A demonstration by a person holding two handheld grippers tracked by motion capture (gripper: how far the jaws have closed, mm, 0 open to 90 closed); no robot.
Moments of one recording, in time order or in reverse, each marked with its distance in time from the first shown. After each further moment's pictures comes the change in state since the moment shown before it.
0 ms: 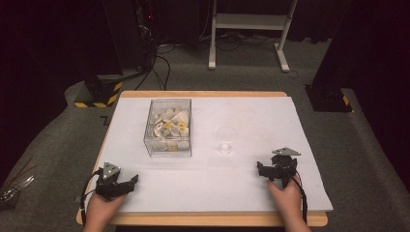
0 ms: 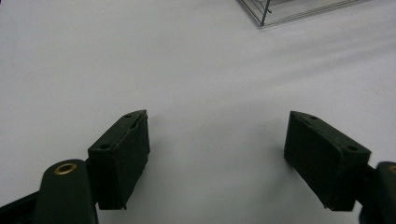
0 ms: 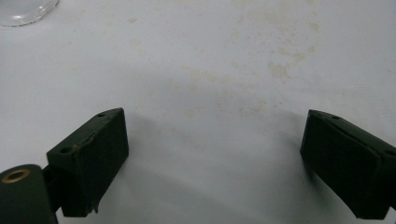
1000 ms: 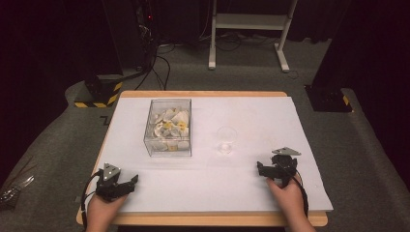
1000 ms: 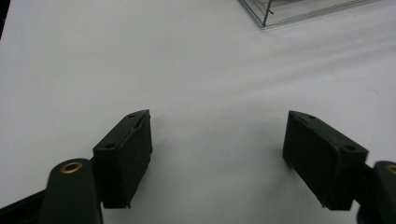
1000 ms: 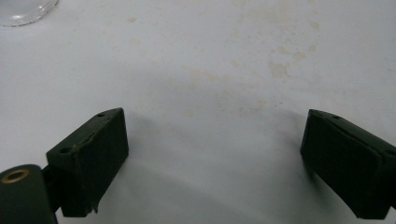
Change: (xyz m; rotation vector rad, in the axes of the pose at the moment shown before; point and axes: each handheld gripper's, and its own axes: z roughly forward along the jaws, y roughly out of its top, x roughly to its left) left arm -0.004 -0.002 -0.002 -0.012 0.015 -0.004; right arm -0.001 0.001 0.000 0.006 0.004 0.000
